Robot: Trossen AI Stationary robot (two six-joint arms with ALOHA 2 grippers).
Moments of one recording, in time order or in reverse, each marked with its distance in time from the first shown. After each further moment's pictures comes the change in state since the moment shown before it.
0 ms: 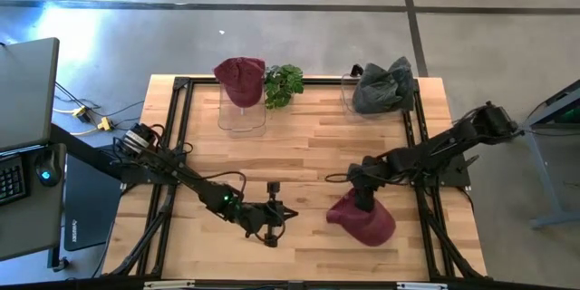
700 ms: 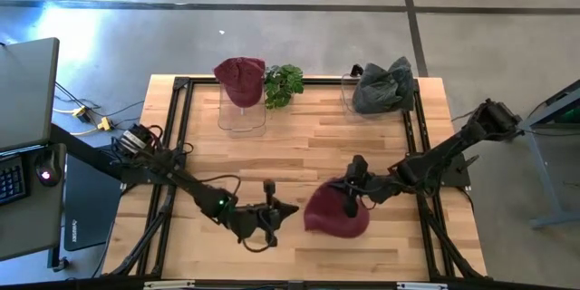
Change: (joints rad) left arm -0.041 -0.014 0.000 0.115 -0.230 0.324; right arm 0.211 -0.070 0.000 0.558 0.586 0.043
